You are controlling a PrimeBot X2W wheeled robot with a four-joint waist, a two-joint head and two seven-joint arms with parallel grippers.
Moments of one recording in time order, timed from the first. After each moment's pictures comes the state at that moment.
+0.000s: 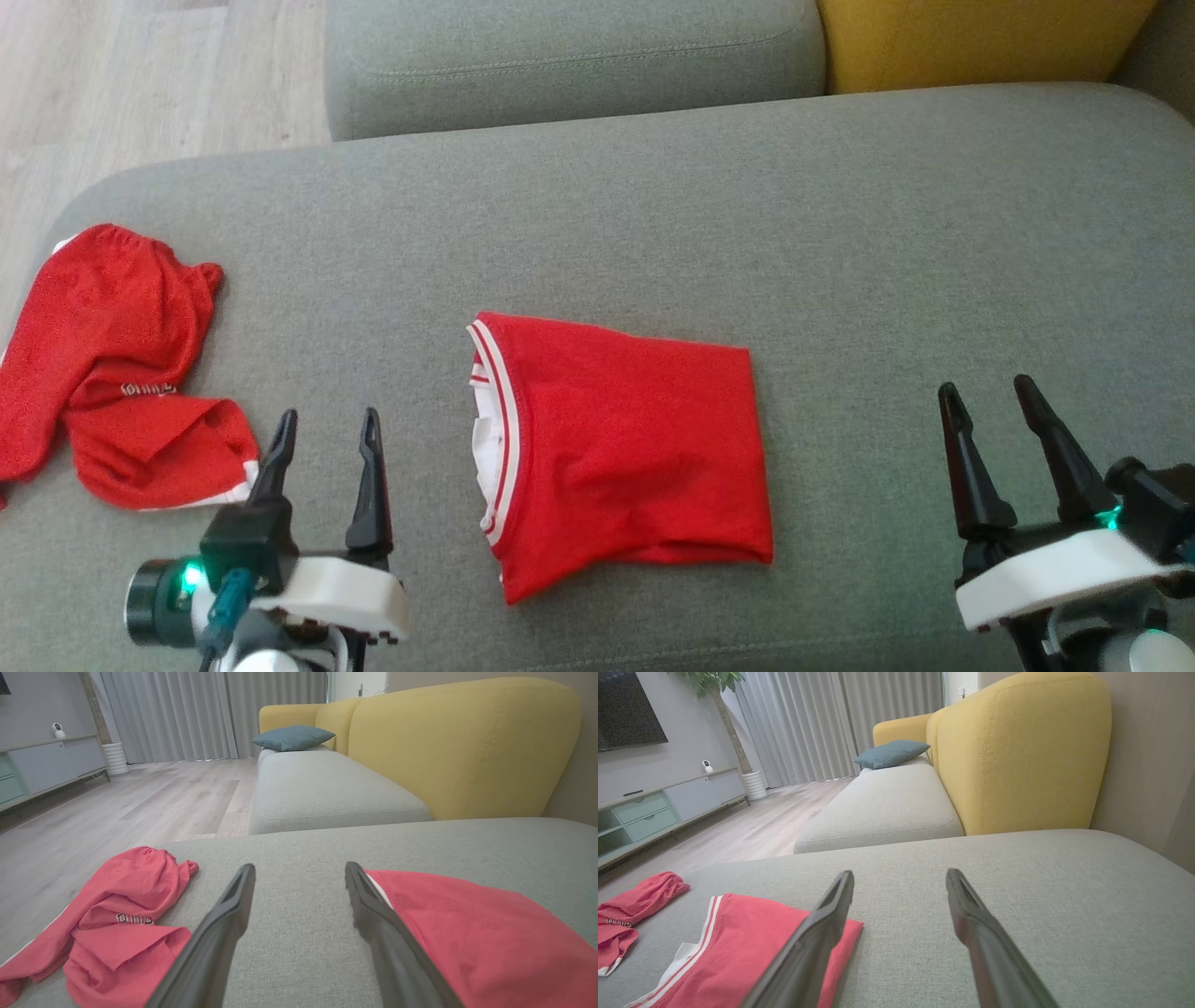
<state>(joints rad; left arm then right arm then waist) 0.03 0.27 -0.40 0.01 -0.28 0.34 -0.22 0.13 -0.11 0.02 -0.14 0.26 0.13 0.05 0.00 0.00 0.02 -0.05</state>
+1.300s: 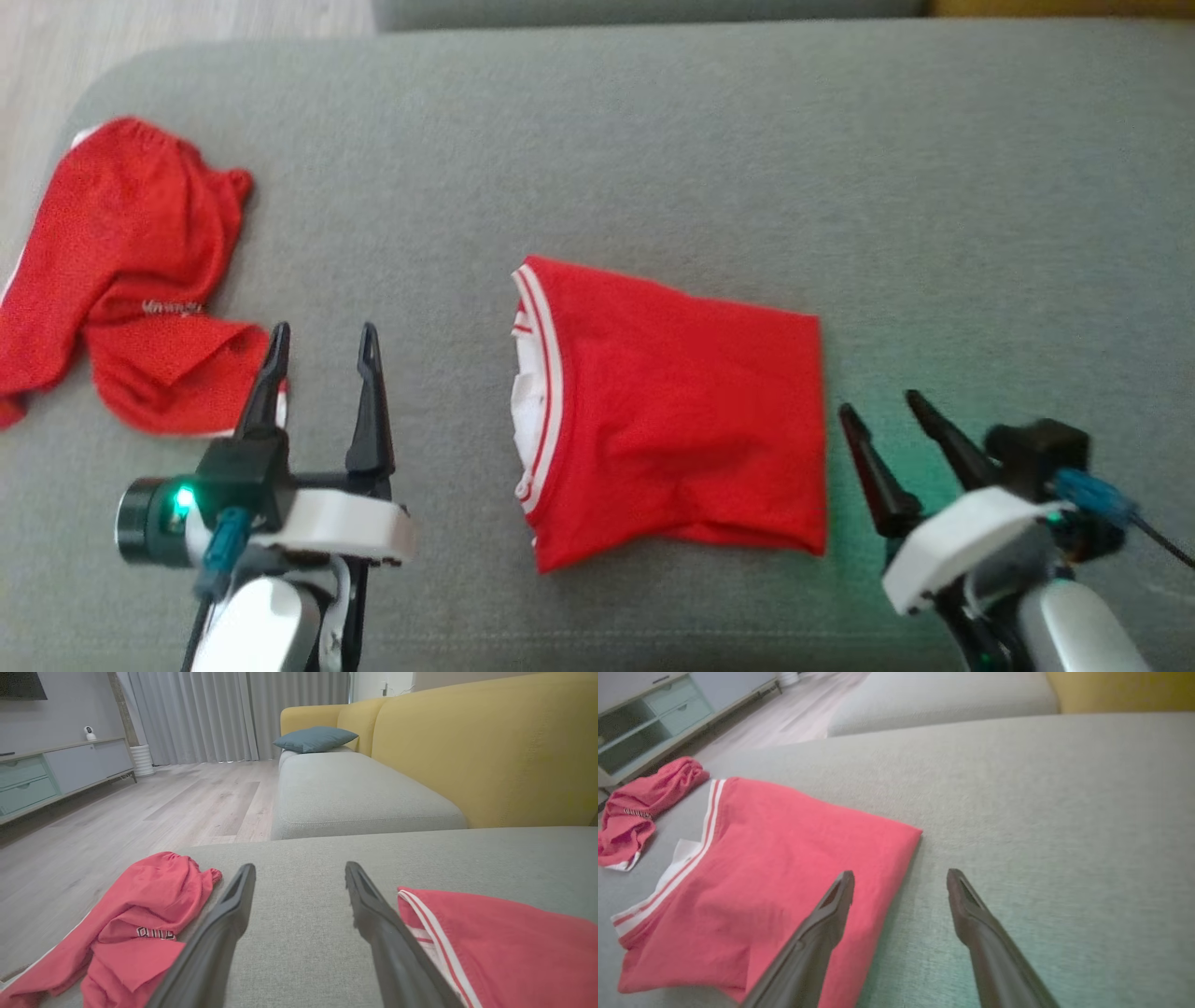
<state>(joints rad) -0.08 0.27 -0.41 -0.01 -0.26 0.36 -0.23 0.01 -0.15 0.16 0.06 0.28 0.13 0.16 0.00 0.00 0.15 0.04</state>
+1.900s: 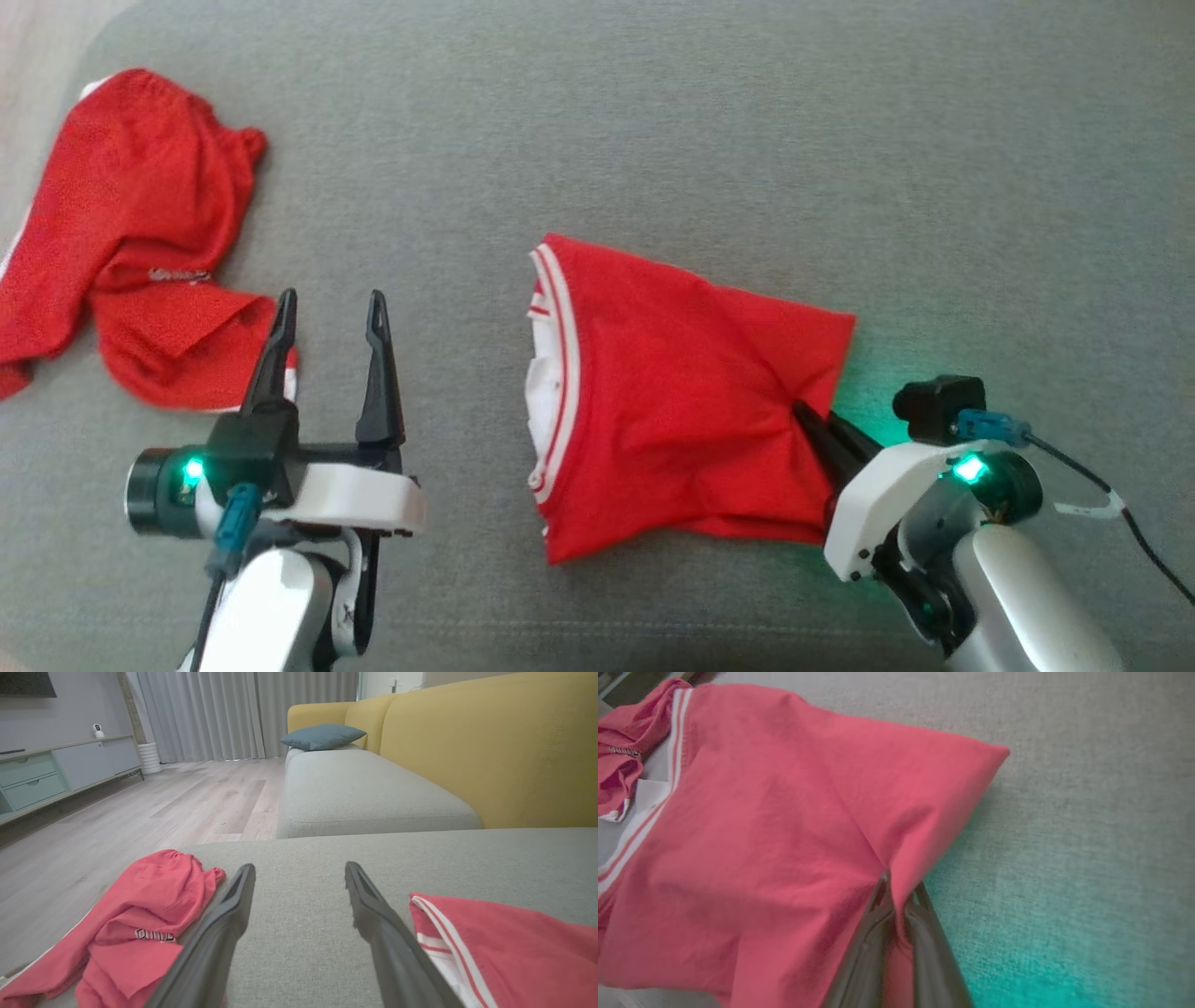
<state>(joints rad) -0.15 0.24 -0.41 0.02 -0.24 0.35 -0.25 -0.19 -0.14 0.30 0.34 0.36 0.13 0.26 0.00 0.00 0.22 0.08</state>
